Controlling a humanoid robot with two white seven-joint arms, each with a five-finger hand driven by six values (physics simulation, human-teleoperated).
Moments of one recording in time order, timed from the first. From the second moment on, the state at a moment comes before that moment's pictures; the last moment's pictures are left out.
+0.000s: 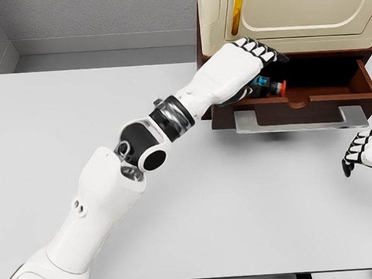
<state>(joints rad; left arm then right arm) -0.55 0.00 -0.58 -1.62 -0.89 -0.20 -0.22 0.24 -1.46 0.22 -1.77 0.45 -0.61 -0.20</state>
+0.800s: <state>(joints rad) 0.02 0.65 -0.06 -1.70 -0.03 -0.61 -0.26 0.17 -1.41 0.23 -1.76 0.50 -0.60 -0.19</state>
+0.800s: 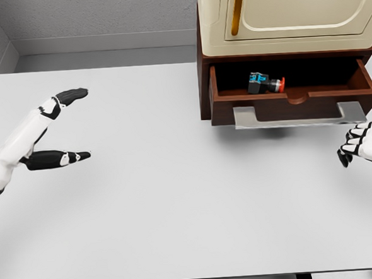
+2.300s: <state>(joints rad) 0.03 0.57 0.04 -1.52 -0.11 -0.61 -0.43 0.08 -1.42 0.23 -1.67 0.34 -0.61 -0.20</state>
